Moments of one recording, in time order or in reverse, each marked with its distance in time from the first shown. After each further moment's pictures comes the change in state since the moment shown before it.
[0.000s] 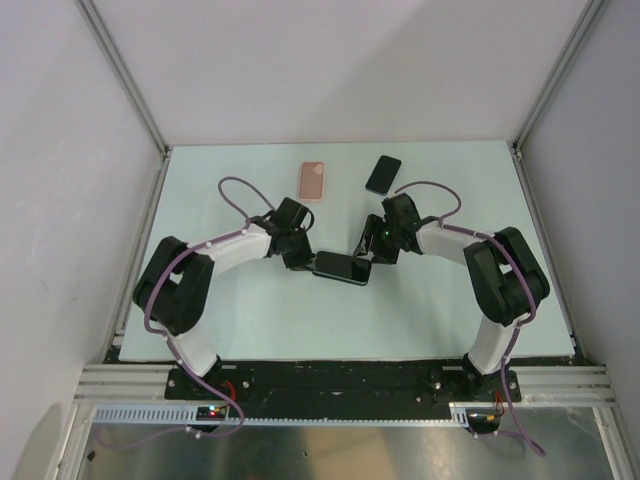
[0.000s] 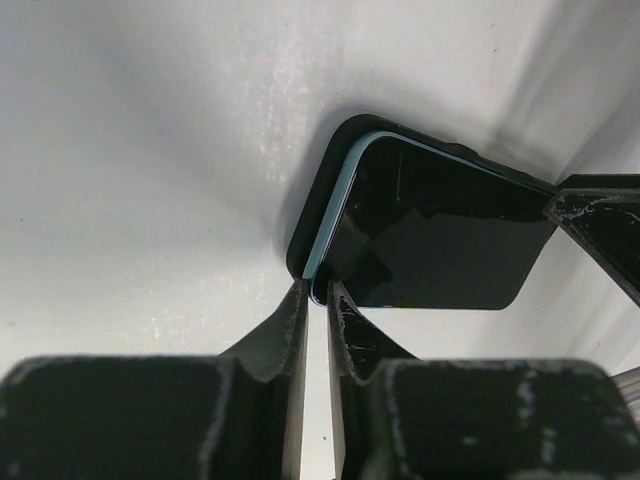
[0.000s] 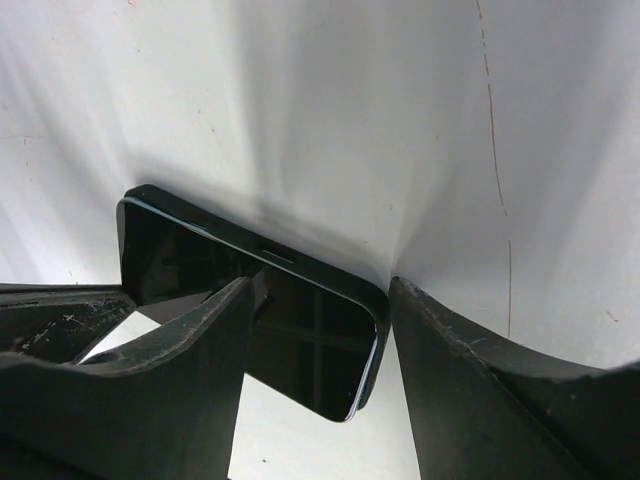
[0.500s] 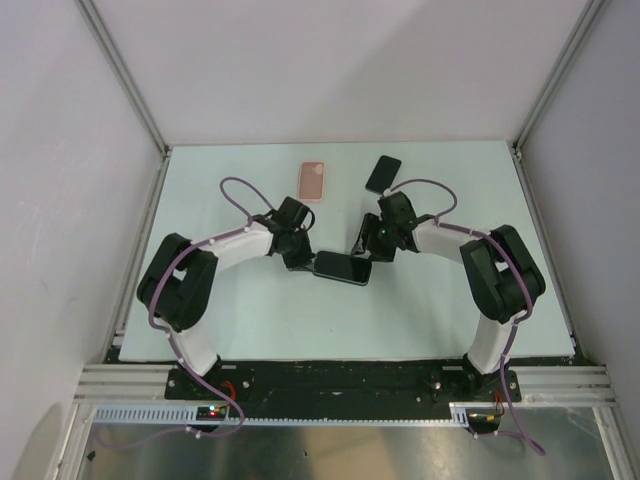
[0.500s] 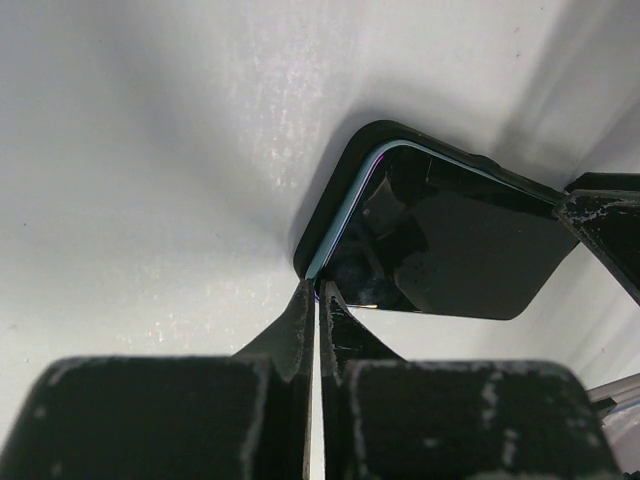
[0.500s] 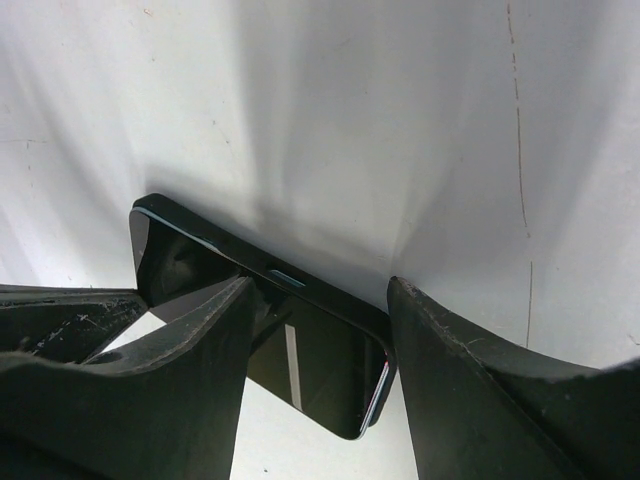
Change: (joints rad) left arm 0.005 0.033 0.018 -0.020 0.004 -0.008; right arm 0.016 0.026 0.032 0.000 0.009 -0.007
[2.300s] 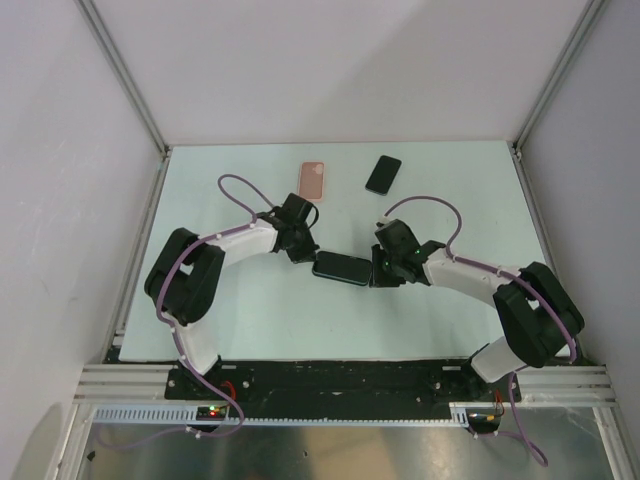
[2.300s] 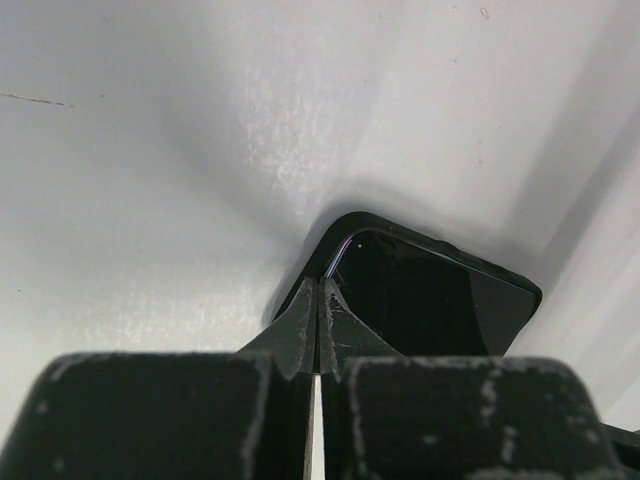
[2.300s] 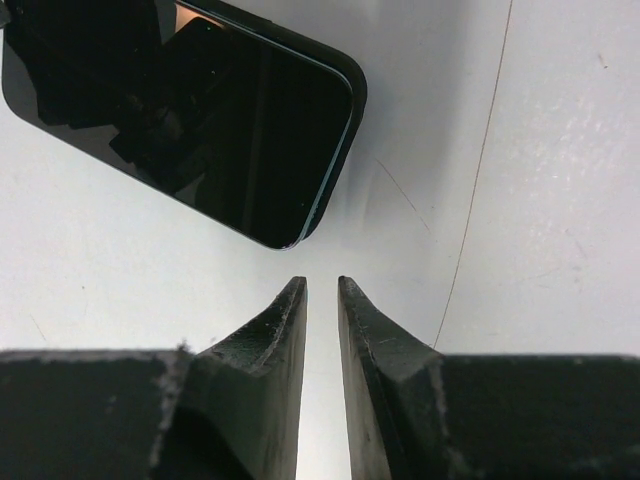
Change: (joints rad) left arm -0.002 0.060 0.042 0.068 -0.103 -0.089; right arm 0.160 -0.303 -0.226 -0.140 0.180 -0.124
